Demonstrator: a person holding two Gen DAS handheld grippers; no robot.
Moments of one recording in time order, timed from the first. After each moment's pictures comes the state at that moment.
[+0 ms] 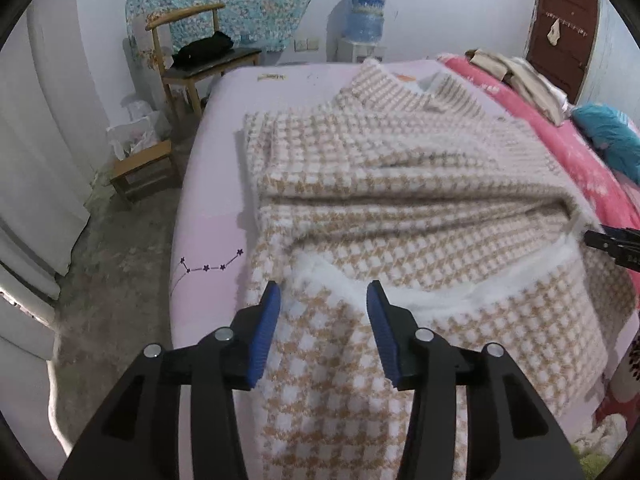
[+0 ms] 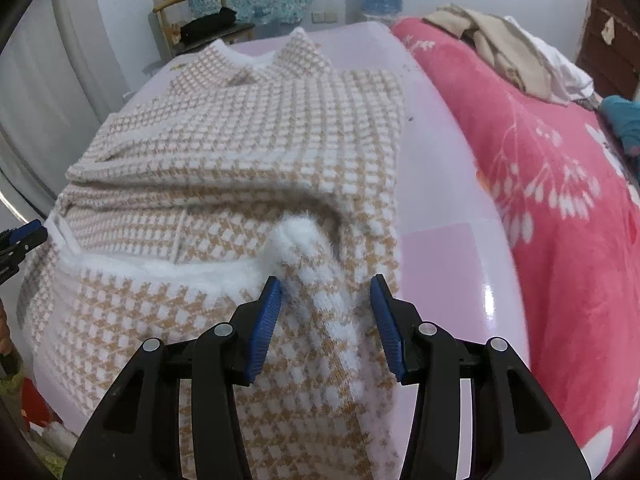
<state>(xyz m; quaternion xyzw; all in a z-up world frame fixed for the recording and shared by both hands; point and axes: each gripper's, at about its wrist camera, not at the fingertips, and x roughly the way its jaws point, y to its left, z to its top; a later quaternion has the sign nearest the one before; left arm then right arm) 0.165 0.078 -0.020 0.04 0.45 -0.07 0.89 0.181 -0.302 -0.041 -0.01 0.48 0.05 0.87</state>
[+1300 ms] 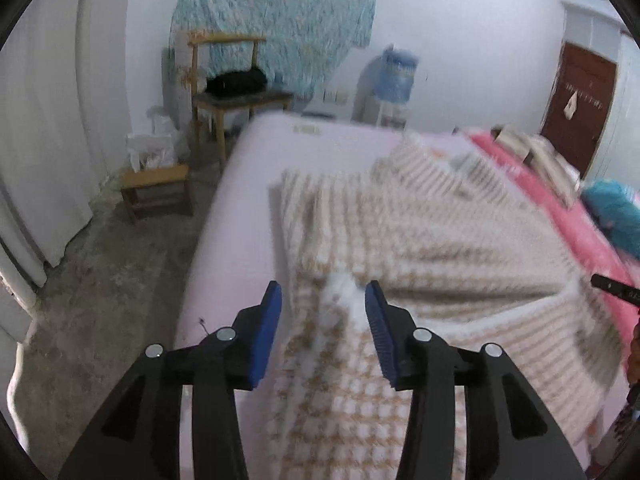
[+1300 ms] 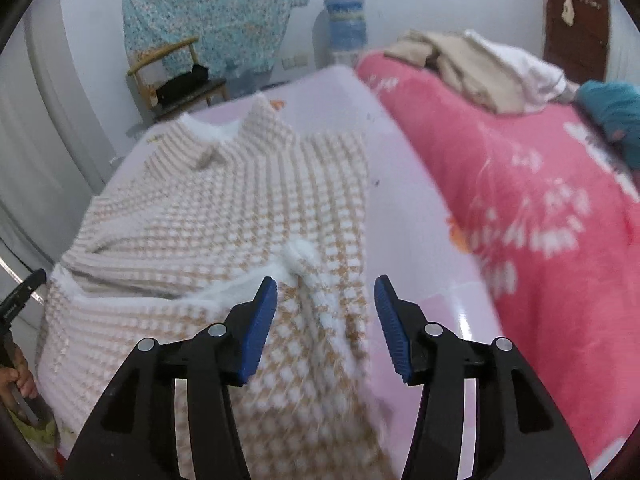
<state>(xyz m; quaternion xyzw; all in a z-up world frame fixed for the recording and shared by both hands) 0.176 0.112 0.008 -0.05 0.34 -0.05 0.94 0.194 -0.323 -0.001 0.05 0.41 0.01 0.91</state>
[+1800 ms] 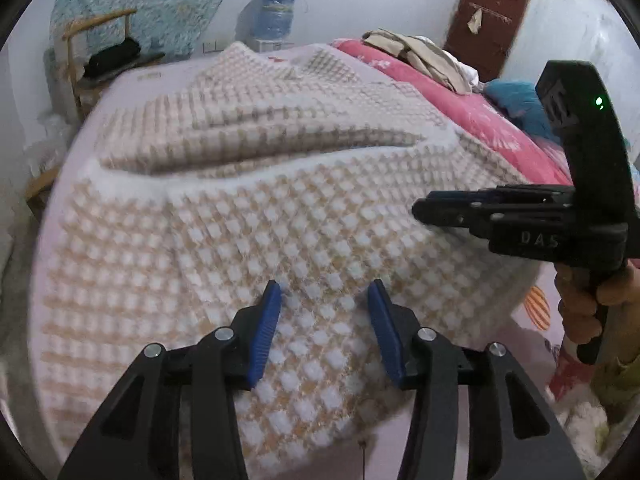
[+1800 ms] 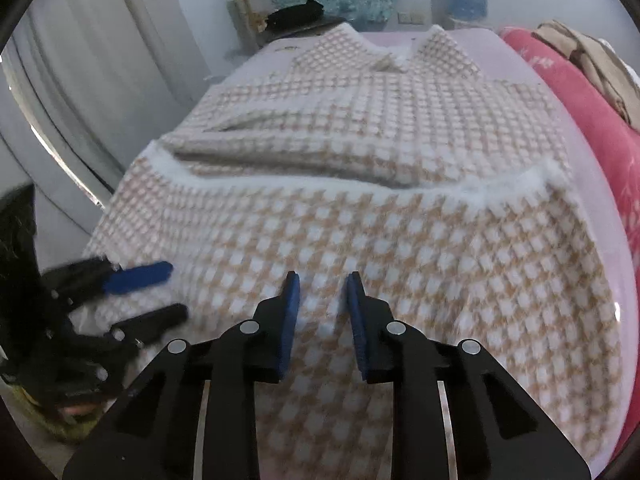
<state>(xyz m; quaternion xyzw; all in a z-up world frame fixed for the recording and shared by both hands) 0.127 -0.002 -0.043 0.00 0.43 -0.24 0.87 0.181 -0.208 -0.049 0.01 0.48 0.18 0.86</state>
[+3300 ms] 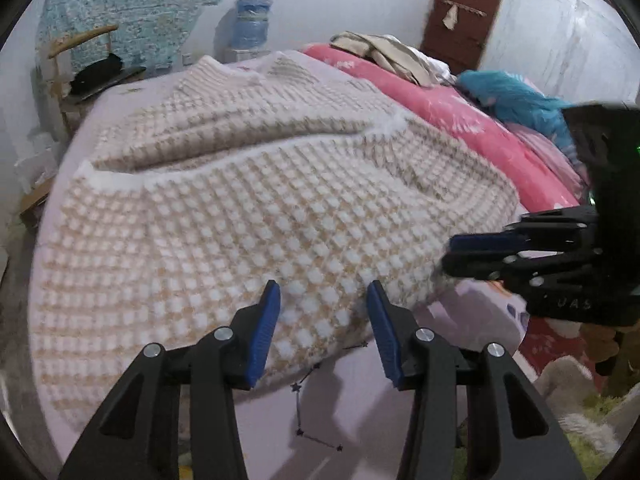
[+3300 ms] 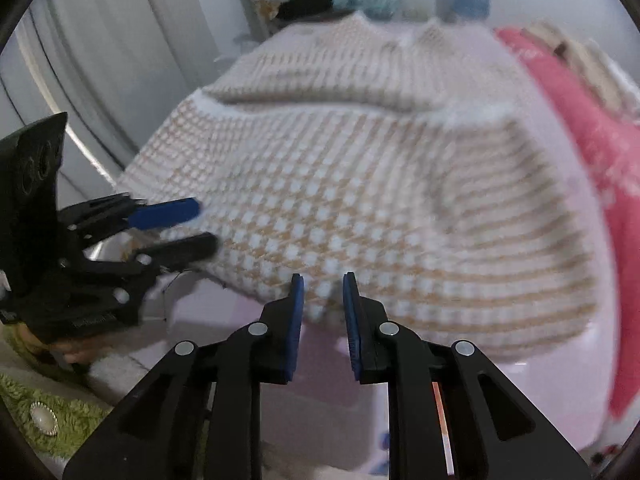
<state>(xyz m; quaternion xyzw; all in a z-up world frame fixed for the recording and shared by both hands) 0.070 -0.010 -0.028 0.03 0.41 -0.26 0.88 0.089 -0.231 -0.031 -0.03 0.47 0.18 0.86</state>
